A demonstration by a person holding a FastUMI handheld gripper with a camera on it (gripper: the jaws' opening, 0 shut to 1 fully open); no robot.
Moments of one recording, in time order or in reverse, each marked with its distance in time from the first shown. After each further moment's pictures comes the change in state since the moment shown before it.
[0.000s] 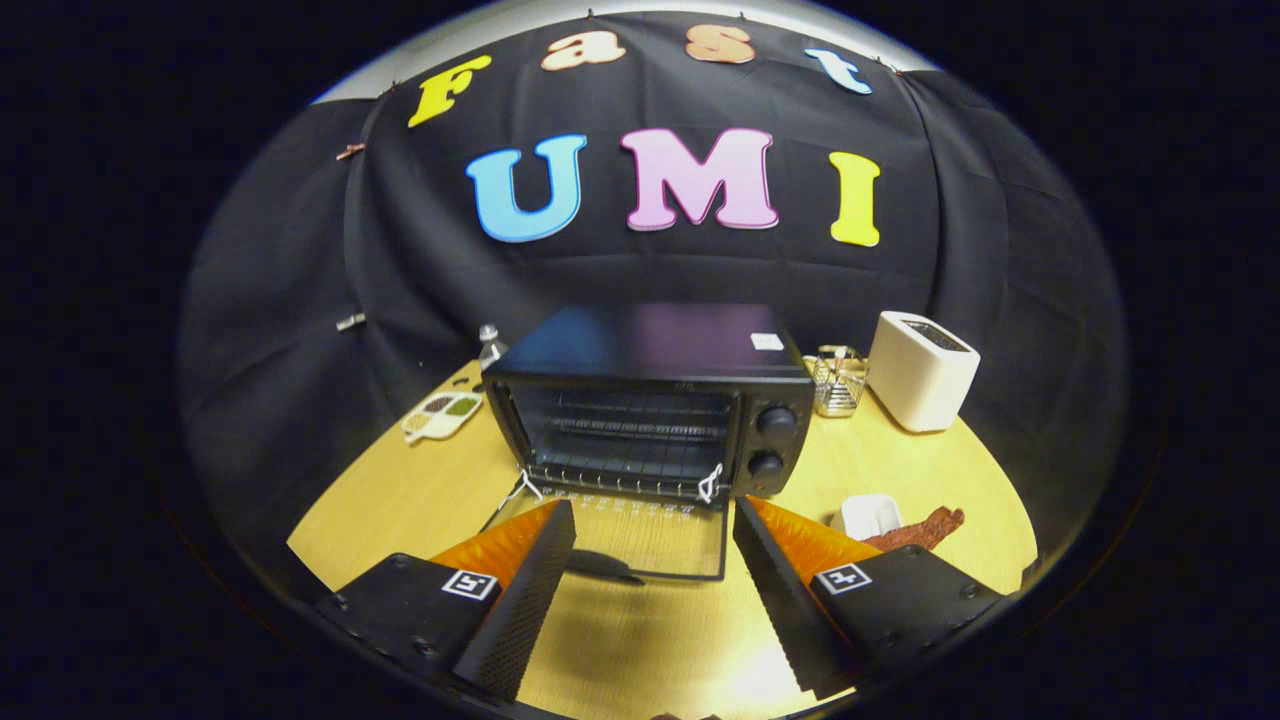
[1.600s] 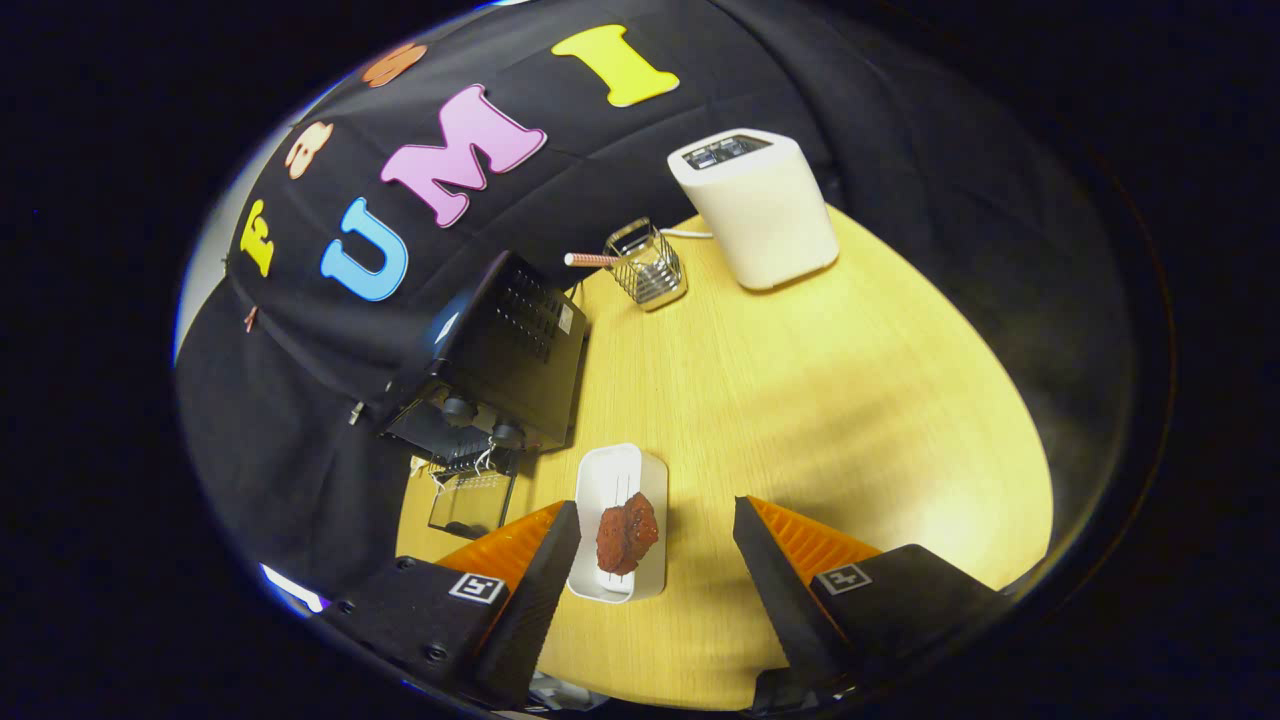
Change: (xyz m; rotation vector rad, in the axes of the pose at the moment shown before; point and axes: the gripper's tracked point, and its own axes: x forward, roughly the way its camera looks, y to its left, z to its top) arm 0.022 -0.296 -0.099 0.546 0.422 0.160
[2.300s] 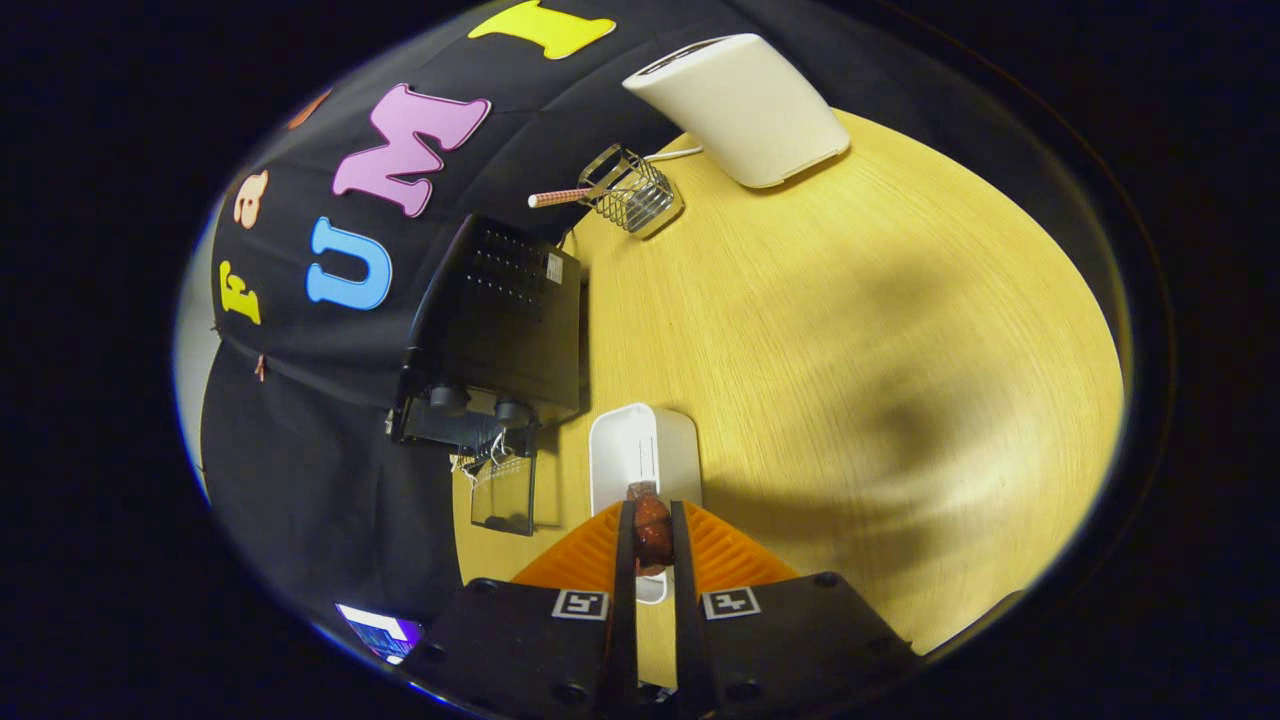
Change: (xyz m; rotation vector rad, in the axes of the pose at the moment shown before) arm 0.037 0.010 -0.025 0.158 0.169 0.069
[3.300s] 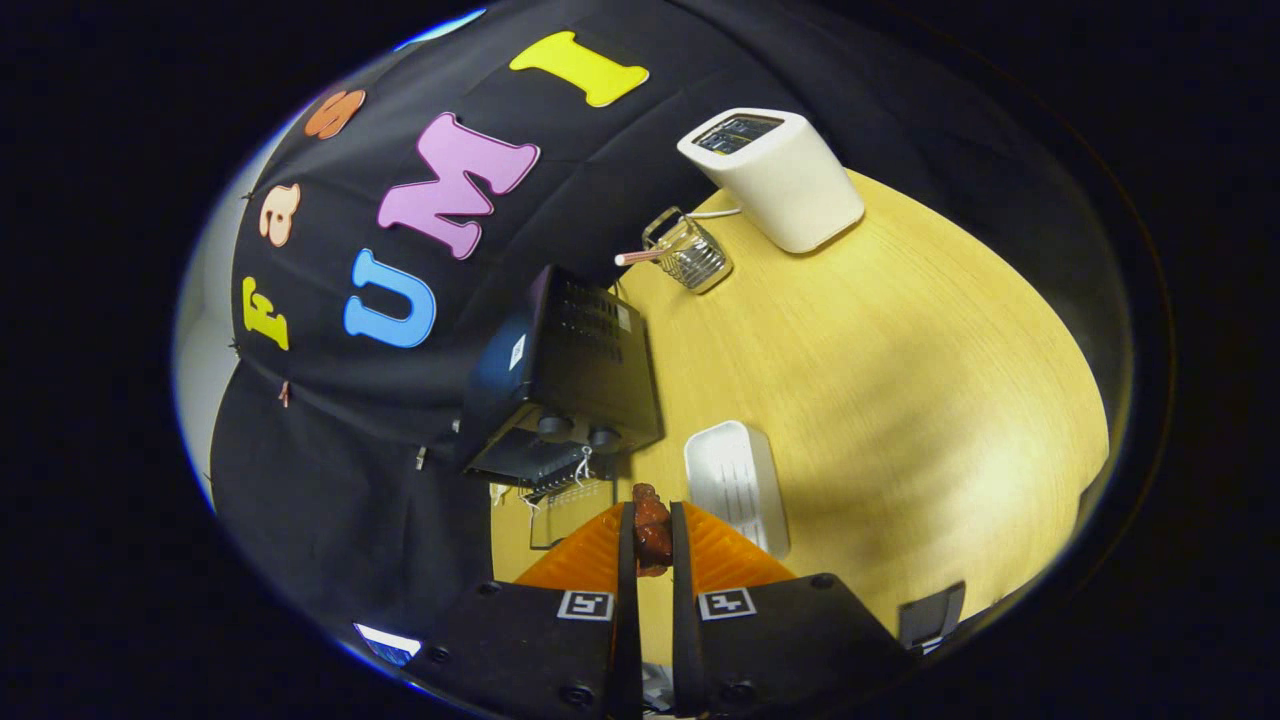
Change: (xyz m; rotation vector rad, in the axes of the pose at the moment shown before) arm -0.062 0.093 0.003 0.026 -0.169 0.047
